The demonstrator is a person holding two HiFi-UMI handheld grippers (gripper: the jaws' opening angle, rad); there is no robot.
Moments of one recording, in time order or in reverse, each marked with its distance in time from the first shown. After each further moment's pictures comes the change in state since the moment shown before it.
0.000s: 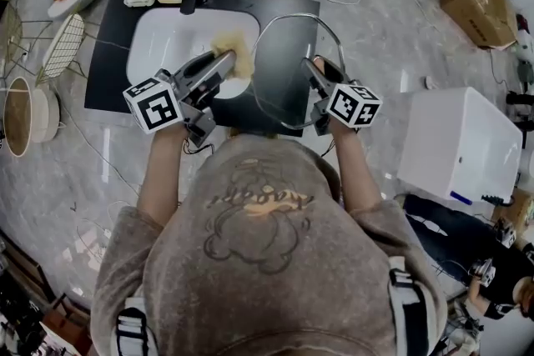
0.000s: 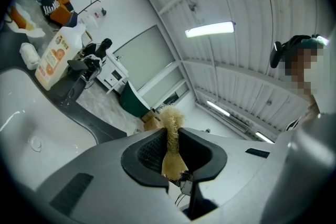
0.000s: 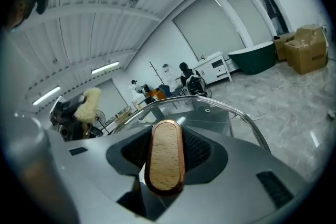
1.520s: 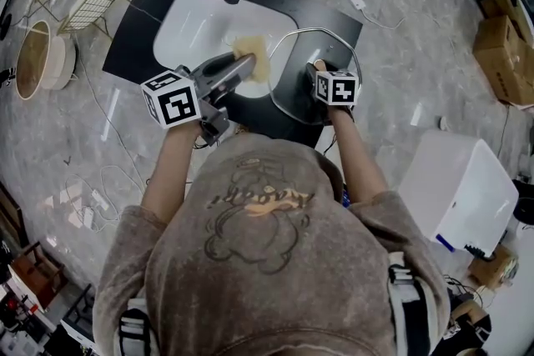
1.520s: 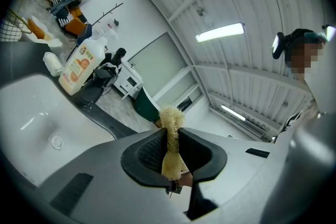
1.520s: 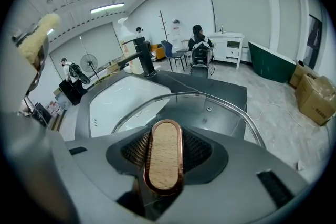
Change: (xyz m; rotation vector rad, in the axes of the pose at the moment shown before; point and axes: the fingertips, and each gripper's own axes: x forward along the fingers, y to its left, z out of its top) left arm -0.028 0.040 0.002 -0.019 -0.064 0.162; right arm 0.126 -0.043 -0.086 -0.332 0.485 -0.123
